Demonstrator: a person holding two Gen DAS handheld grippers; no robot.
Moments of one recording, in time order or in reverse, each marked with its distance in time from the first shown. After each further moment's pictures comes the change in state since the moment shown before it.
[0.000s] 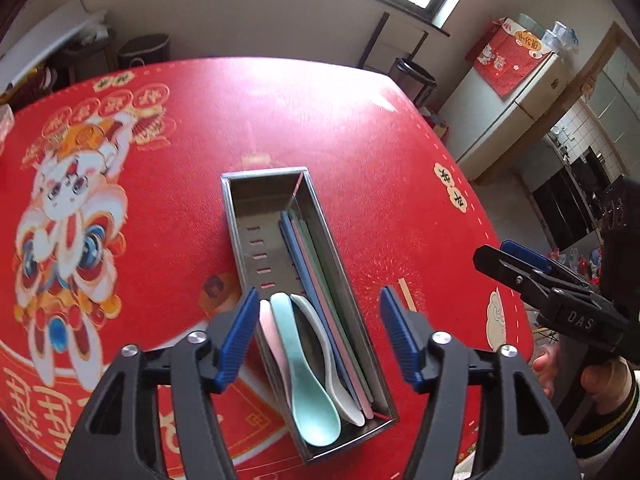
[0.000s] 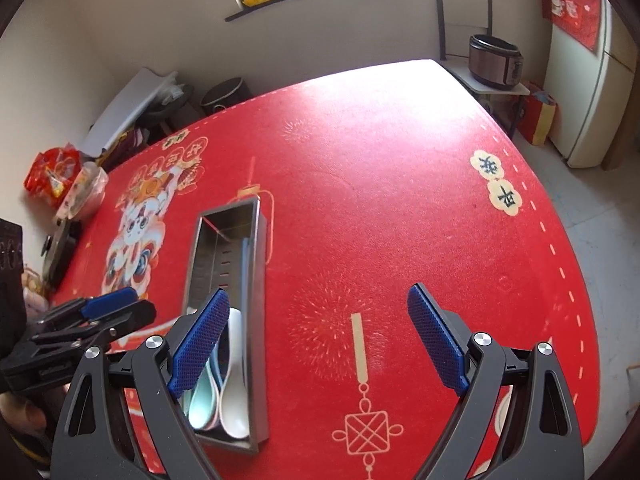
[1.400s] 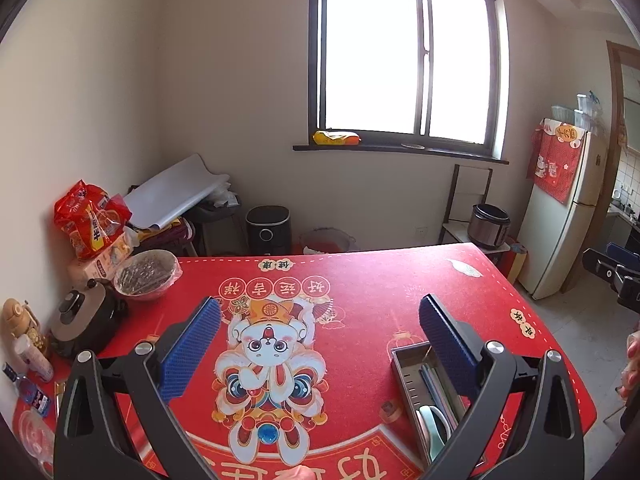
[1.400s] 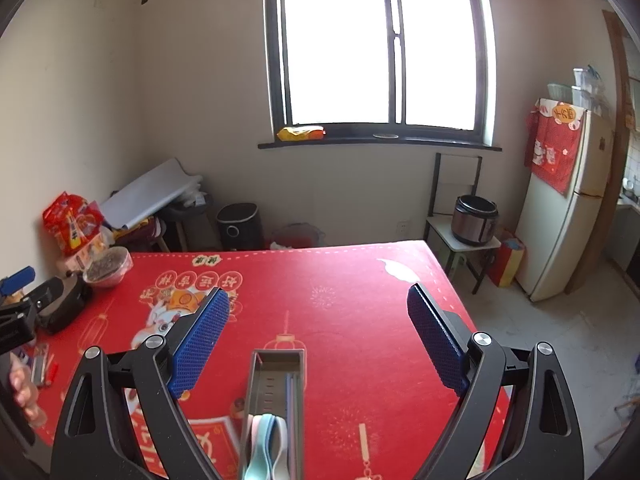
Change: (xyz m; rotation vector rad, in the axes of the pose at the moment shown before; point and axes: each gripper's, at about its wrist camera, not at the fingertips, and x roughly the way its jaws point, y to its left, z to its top) left arm -0.235 0.046 0.012 0.040 -0.560 0.374; right arm -0.170 0.120 0.039 -0.178 -0.475 -0.131
